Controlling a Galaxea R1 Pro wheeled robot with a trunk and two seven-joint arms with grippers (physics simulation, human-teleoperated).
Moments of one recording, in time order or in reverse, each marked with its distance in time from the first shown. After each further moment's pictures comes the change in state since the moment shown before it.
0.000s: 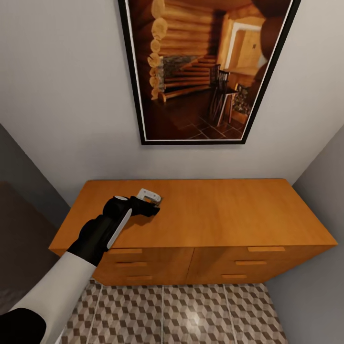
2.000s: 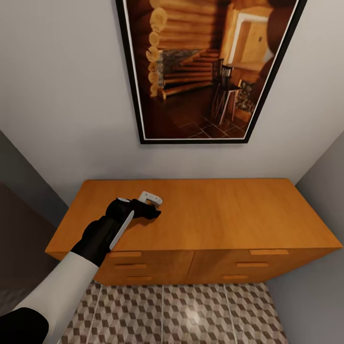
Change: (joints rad) left arm 0.000 -0.016 -0.004 0.041 -0.004 0.000 0.002; right arm 0.000 0.001 0.000 0.000 0.000 0.000 0.000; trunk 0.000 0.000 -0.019
